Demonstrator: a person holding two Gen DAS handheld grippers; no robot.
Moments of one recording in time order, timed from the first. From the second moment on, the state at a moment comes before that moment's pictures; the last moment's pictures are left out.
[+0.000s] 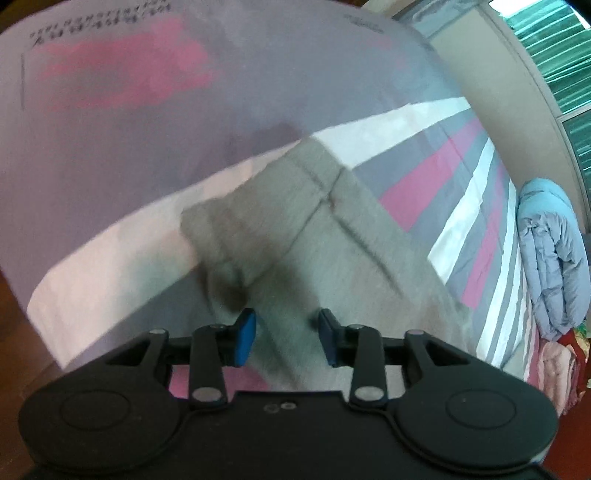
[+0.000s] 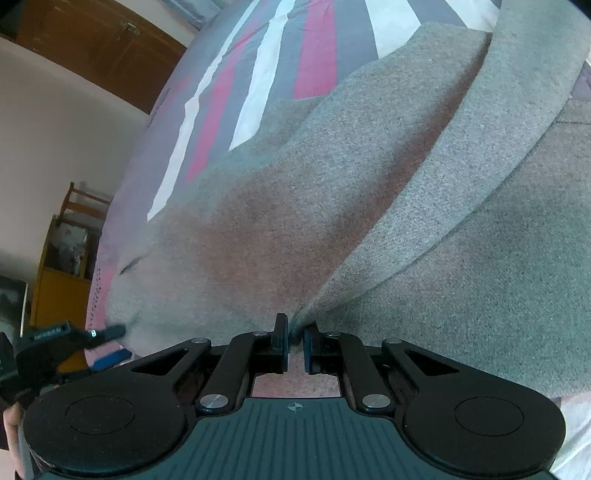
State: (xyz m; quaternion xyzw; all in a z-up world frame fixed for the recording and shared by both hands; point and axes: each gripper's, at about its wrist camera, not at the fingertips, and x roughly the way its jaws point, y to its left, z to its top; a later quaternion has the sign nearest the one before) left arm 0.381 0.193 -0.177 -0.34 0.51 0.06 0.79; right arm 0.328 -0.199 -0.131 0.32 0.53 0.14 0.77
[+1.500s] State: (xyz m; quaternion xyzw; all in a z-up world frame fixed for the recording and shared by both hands) left arm 0.346 -0.005 -0.194 -0.10 0.57 -0.09 0.81; right arm 0.276 -0.242 -0.105 0.28 0.48 0.07 0.83
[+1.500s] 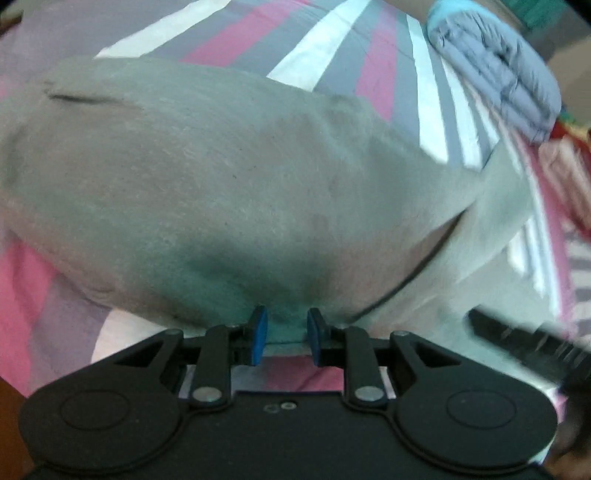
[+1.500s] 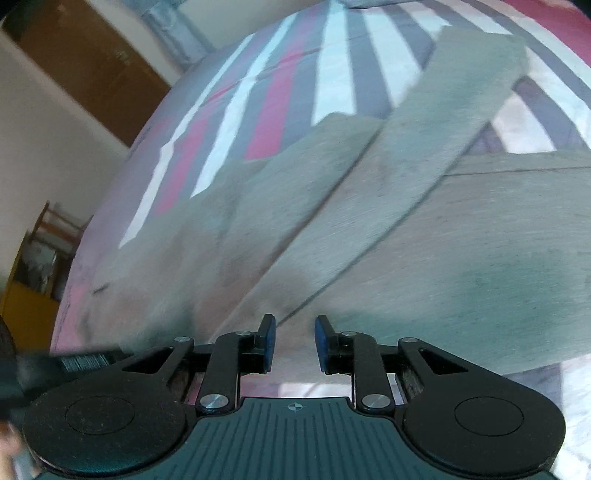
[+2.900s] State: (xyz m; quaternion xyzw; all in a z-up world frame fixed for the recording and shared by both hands) left arm 0.336 -0.010 -0.198 -0.06 0.55 -0.10 0.83; right arm 0.216 -0.335 -0.110 0.27 0.47 -0.08 0.84
